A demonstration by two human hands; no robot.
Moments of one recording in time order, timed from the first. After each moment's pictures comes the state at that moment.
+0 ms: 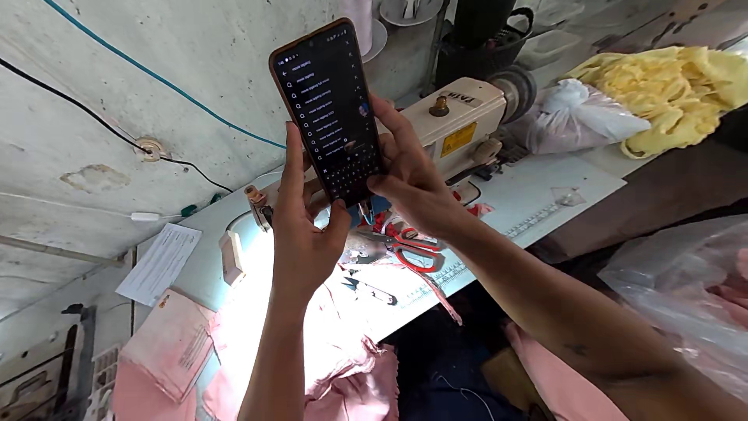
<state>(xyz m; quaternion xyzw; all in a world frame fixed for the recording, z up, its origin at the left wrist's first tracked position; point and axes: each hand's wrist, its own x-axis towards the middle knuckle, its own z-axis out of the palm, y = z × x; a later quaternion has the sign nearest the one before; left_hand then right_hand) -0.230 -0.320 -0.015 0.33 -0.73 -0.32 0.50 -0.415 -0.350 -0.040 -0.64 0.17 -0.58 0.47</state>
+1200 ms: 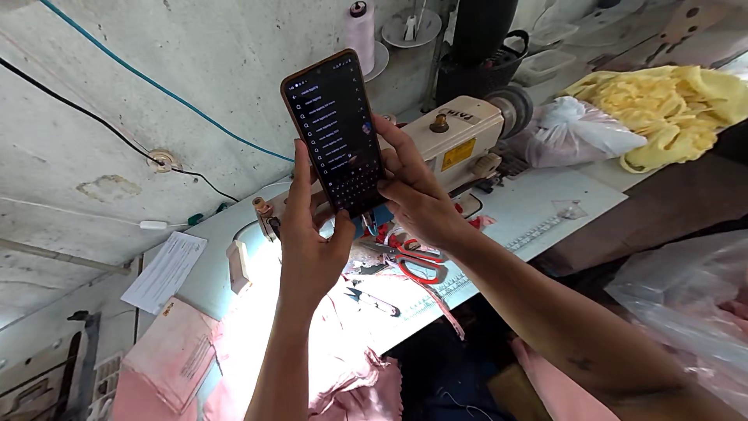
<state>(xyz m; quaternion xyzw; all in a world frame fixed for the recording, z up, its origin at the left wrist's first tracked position) -0.232 -0.320 -0.017 0.35 -0.72 -0.32 0.51 -0.418 -0.347 -0.041 -0.63 0.20 -0.58 0.47</state>
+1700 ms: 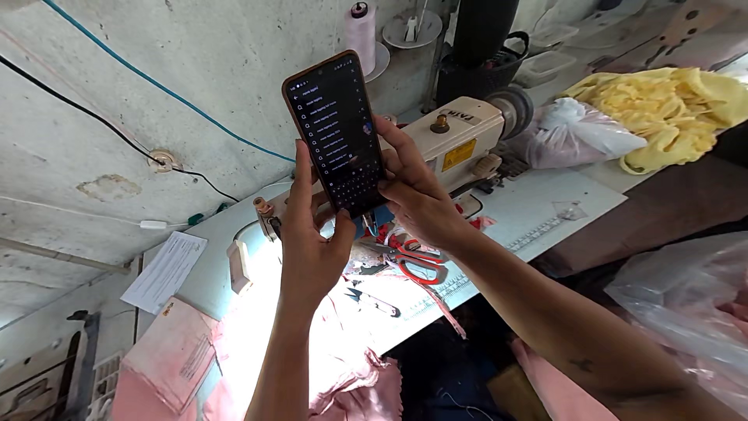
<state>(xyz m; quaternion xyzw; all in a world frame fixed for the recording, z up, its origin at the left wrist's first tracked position) -0.232 -0.320 -0.017 0.35 -0.71 -0.33 0.51 -0.418 -0.346 -0.040 -0.63 0.20 -0.58 0.48</state>
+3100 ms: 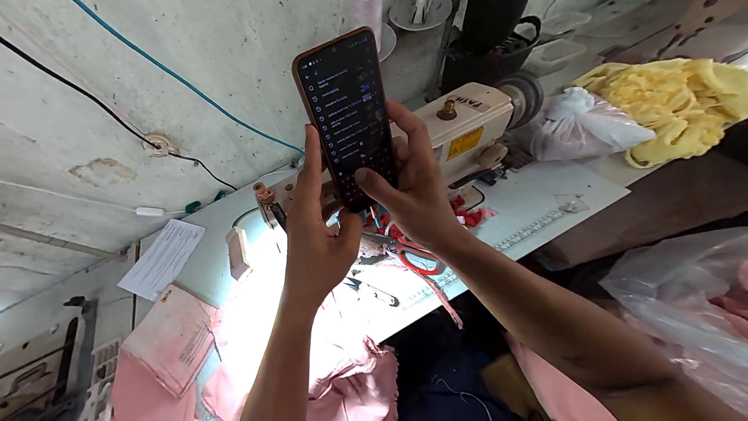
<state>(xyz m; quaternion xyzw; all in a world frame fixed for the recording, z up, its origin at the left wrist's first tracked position) -0.234 -0.314 -0.018 0.34 -0.73 -0.32 0.50 -0.395 -0.338 -0.036 -0.60 0.29 -0.64 0.38</state>
